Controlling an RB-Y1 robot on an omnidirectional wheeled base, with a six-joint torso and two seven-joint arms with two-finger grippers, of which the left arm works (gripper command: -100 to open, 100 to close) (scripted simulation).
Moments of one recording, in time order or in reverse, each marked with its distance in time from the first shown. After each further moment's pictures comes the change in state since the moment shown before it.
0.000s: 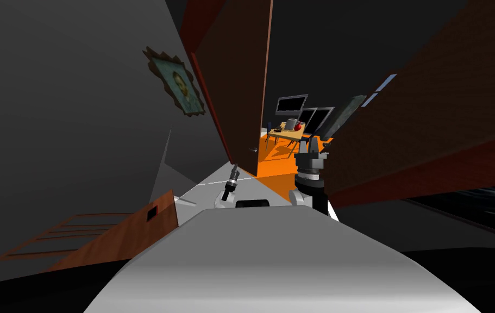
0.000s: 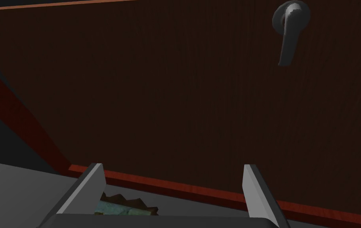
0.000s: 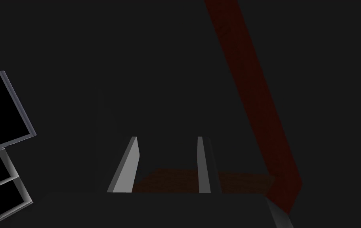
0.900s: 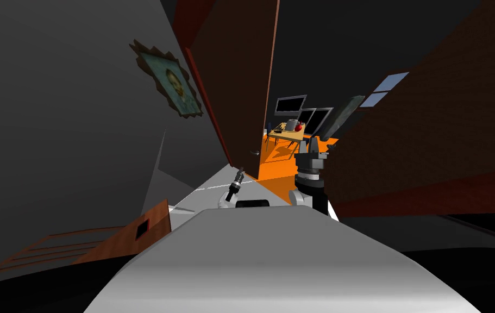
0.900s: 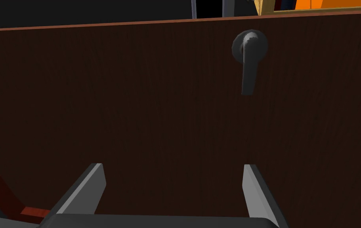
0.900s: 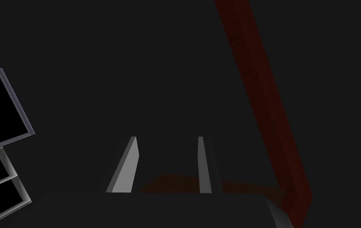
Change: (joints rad) arm -0.079 -0.013 -0.070 0.206 -0.048 -0.050 0.027
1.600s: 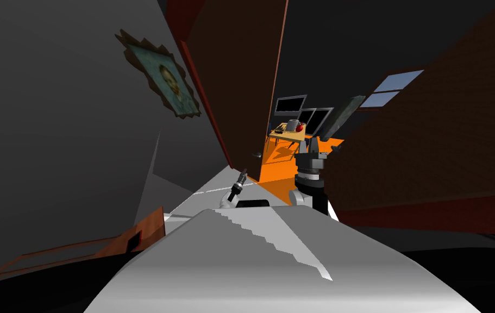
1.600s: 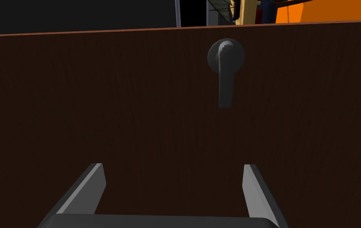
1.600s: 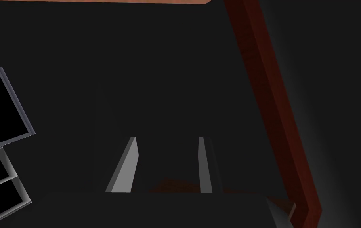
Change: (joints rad) arm -0.061 -0.013 -0.040 0.141 -0.028 -0.033 0.020
